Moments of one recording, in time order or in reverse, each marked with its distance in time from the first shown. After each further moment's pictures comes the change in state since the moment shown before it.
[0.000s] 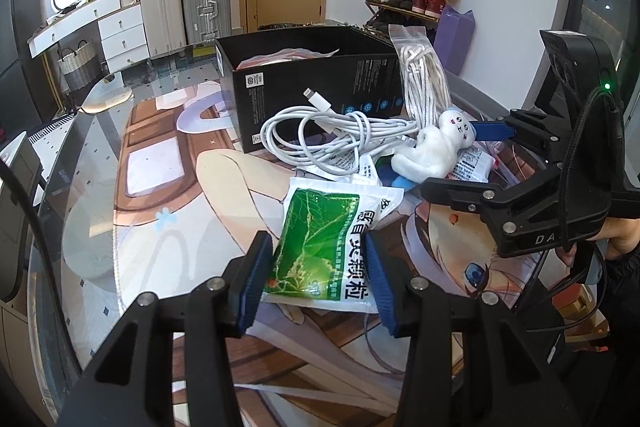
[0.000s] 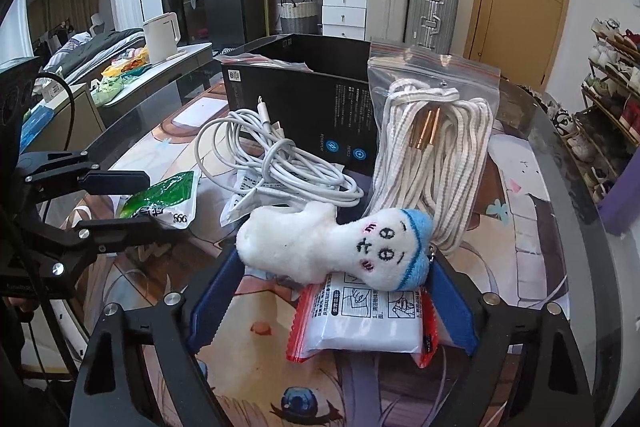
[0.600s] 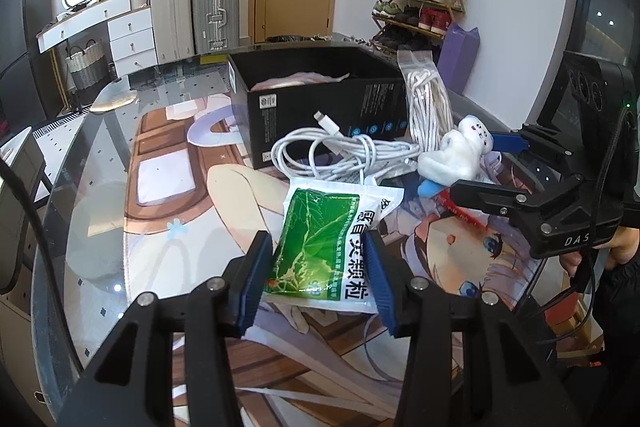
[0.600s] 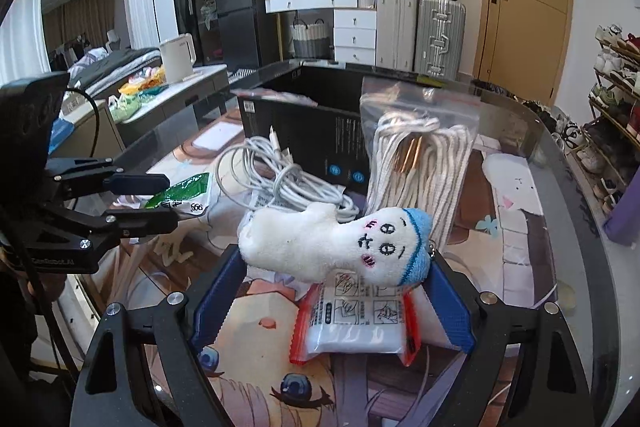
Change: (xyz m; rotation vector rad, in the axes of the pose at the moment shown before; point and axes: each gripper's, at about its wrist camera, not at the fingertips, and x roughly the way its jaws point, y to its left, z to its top) left arm -0.011 0.005 0.005 -0.041 -0.053 0.002; right arm -0.035 -0.016 -0.003 0.002 -0.091 0.057
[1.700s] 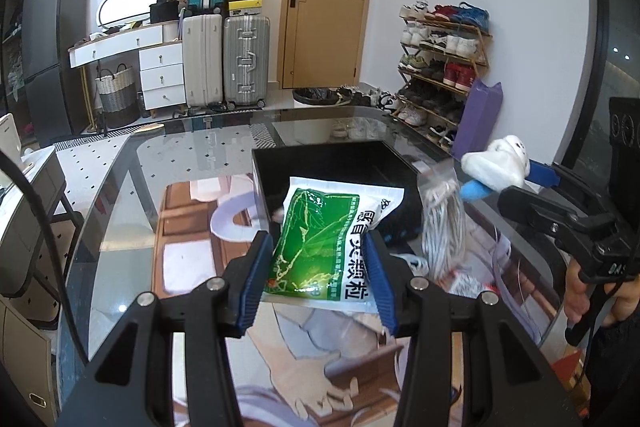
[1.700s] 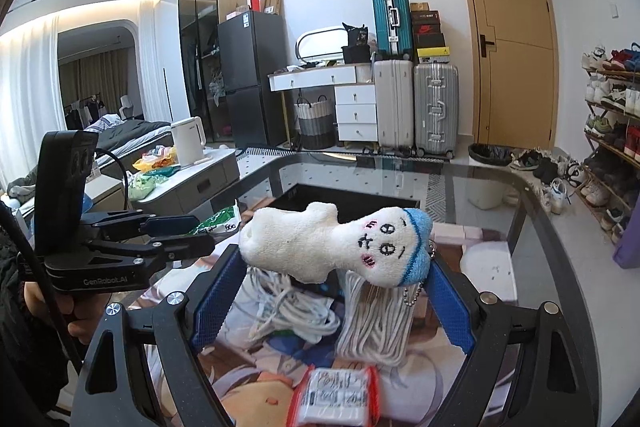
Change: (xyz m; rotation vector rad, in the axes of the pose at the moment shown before) left arm -0.014 0.001 0.066 -0.075 -0.174 0.085; right arm -0.070 -0.034 0.056 0.046 -0.283 0.049
